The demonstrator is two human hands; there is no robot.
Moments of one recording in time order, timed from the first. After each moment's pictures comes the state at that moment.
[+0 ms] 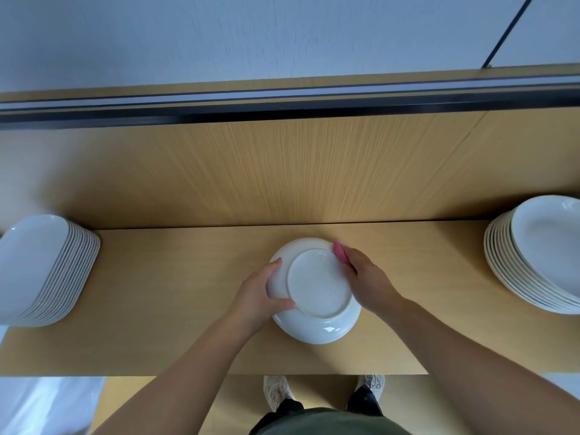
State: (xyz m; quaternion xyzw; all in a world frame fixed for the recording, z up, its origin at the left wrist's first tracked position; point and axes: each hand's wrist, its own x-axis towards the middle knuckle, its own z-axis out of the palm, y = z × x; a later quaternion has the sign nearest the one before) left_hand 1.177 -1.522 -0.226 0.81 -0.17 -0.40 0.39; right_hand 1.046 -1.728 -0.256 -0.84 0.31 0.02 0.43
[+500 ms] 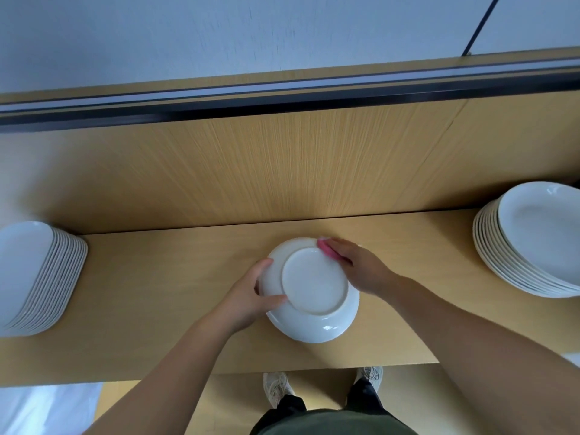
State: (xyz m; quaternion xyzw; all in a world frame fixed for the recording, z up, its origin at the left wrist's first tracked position) left_hand 1.181 -1.520 -0.218 0.77 -0.18 -0.47 0.39; right_hand 1.052 -1.749 -0.252 -0.88 0.21 0.04 0.43
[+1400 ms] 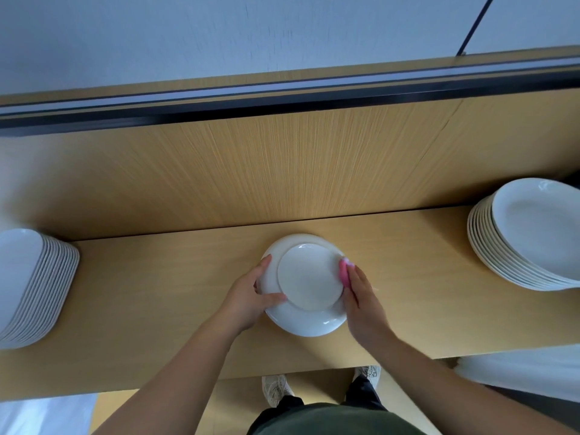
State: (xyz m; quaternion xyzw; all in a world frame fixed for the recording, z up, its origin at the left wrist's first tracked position) left_hand 1.186 -1.526 -0.231 0.76 -0.14 -0.47 0.44; right_hand 1.000 -1.678 -0.281 -0.76 0.40 -0.08 0.50
